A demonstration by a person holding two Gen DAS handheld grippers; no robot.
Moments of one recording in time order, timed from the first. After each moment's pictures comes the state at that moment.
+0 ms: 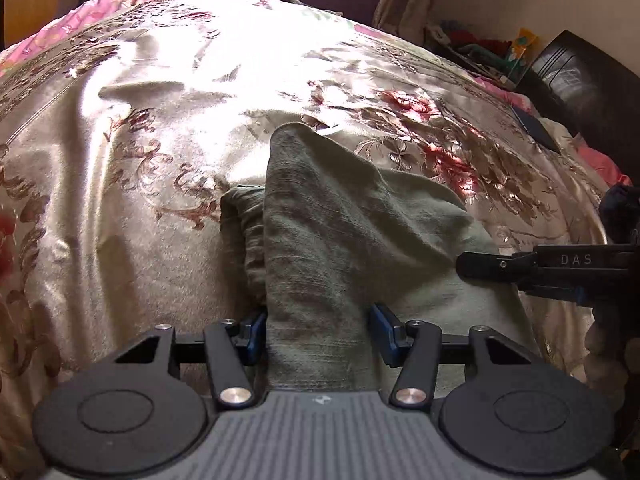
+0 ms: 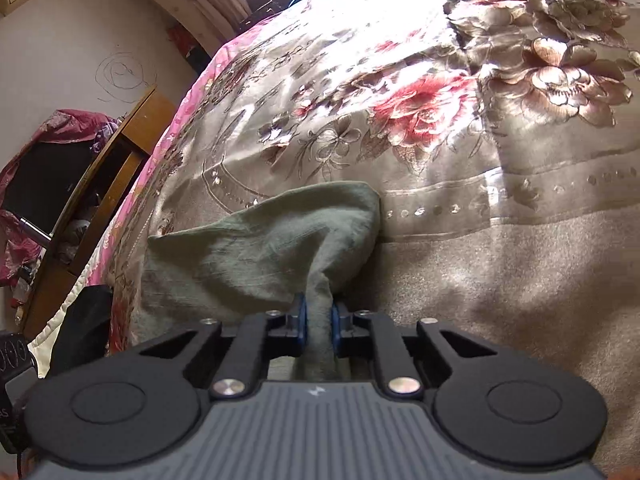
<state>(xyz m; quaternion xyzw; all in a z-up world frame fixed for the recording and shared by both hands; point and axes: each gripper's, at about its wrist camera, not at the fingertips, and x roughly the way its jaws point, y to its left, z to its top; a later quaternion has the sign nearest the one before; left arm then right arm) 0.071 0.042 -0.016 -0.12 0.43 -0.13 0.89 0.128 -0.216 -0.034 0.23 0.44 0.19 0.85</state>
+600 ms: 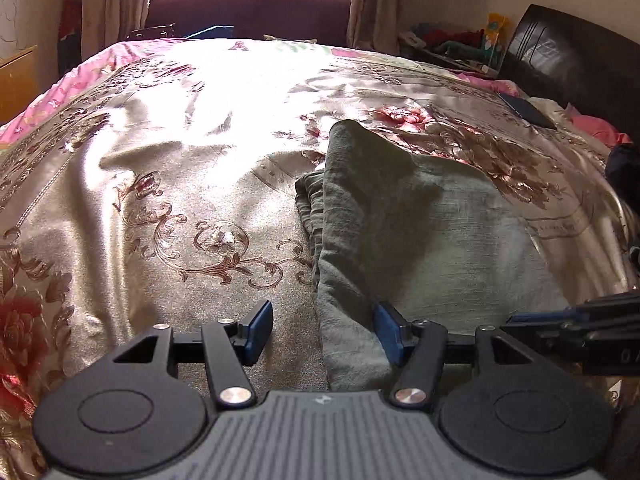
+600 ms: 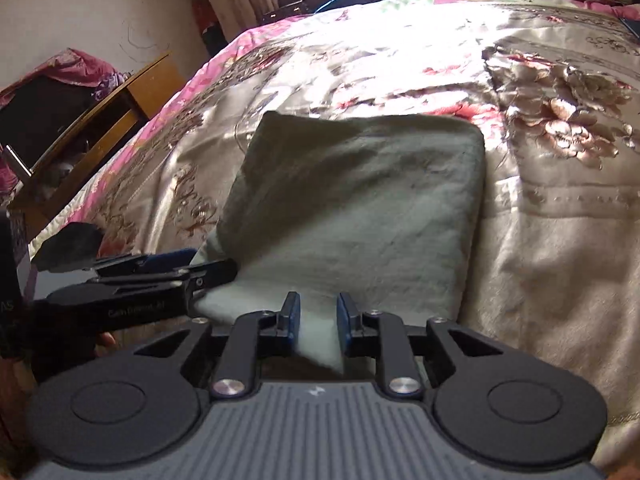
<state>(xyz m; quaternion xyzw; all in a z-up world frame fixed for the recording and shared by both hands) 0.064 0.048 -0.013 -0.02 0.39 -0.13 0.91 0.068 -0.153 -0.017 0.10 0.44 0.19 0.87</state>
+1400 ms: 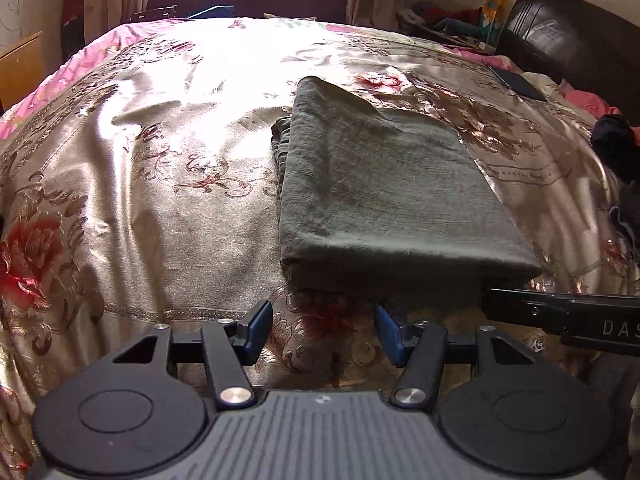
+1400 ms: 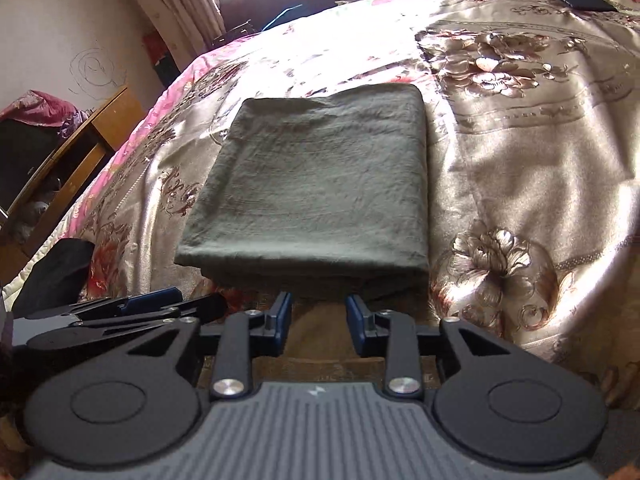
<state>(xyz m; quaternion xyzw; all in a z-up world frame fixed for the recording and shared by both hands) -0.008 0.027 -0.009 -0.01 0.42 -0.12 0.90 -0.006 -0.163 -0.014 0.17 0.41 0.11 0.89</state>
